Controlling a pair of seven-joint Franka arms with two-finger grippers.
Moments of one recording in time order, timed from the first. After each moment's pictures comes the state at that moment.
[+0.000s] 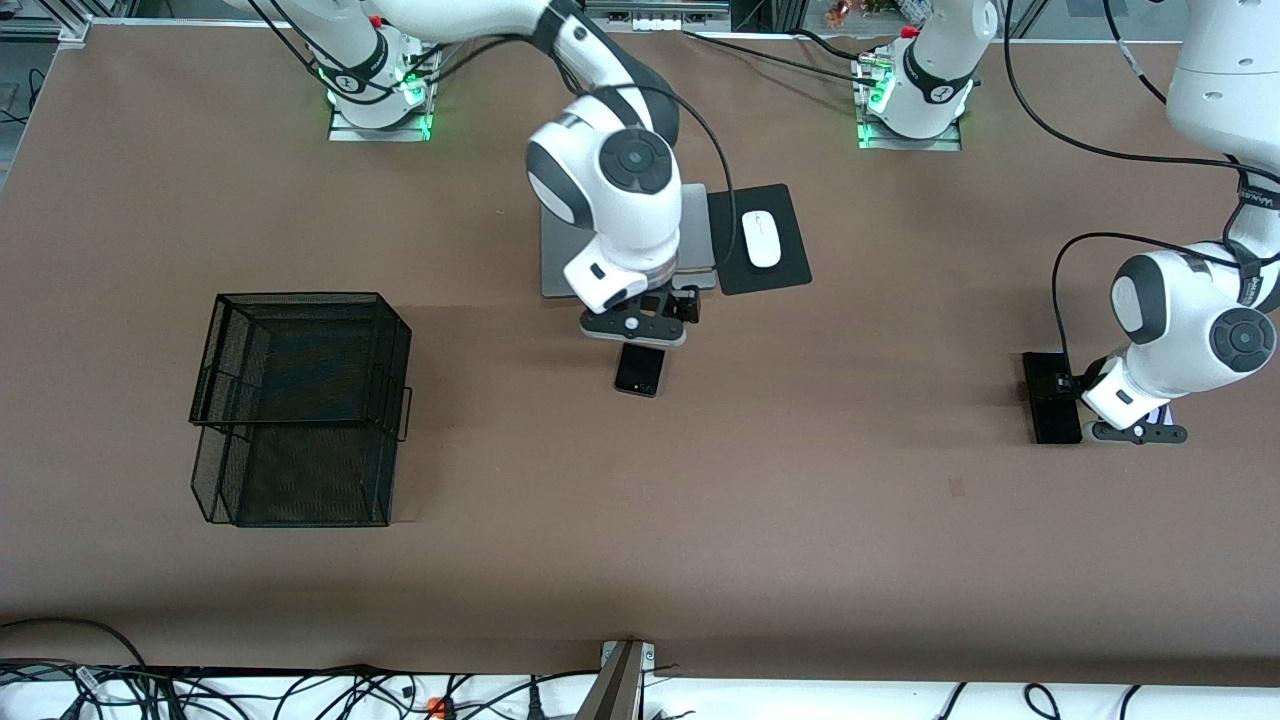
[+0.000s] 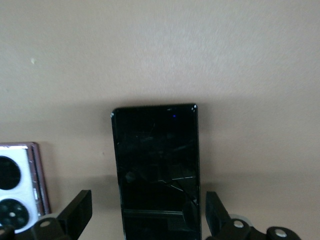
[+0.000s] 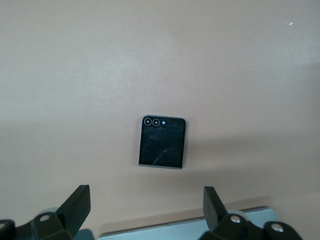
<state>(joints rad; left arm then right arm) 0.26 0.57 0.00 -1.91 0.12 2.41 0.21 0.80 0.72 0.01 -1.27 -0.09 2.05 0.96</state>
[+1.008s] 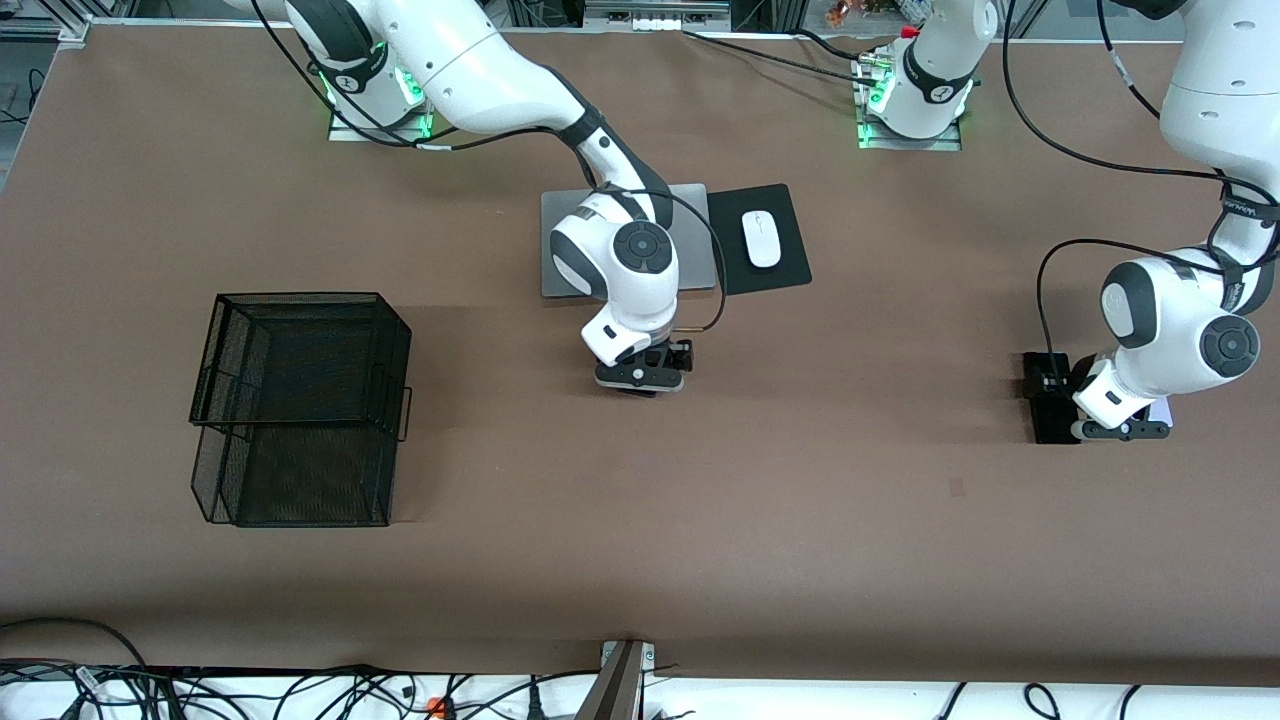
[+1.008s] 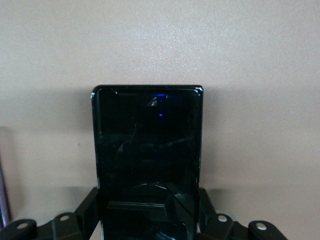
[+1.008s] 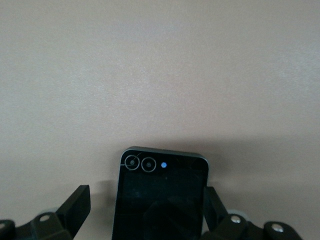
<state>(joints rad) 0.28 0.61 0.00 -1.91 0.06 2.41 0.21 0.80 0.95 -0.03 -1.28 -0.12 2.33 0.96</state>
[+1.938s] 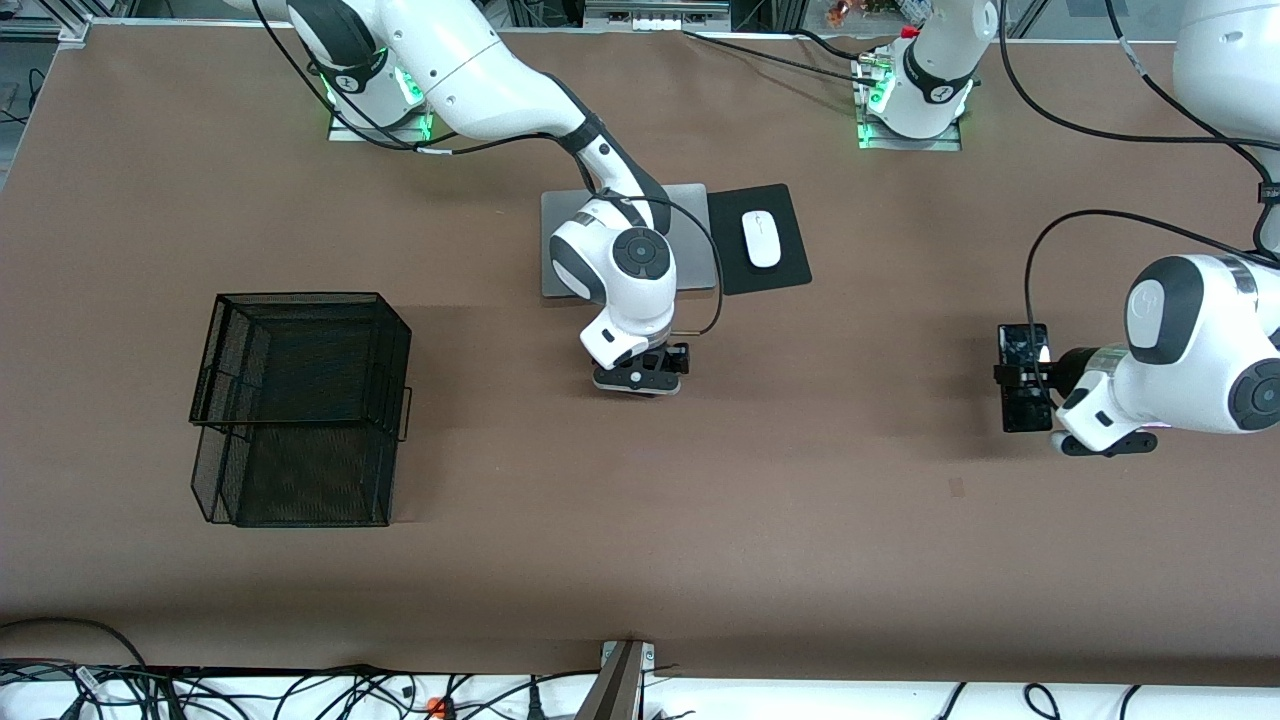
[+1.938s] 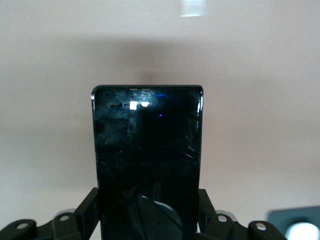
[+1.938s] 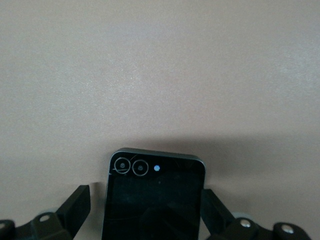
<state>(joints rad) 0.23 0.54 -0.23 -1.54 0.06 1.69 -0.08 0.80 0.96 -0.03 -1.28 -0.12 2.34 0.96</state>
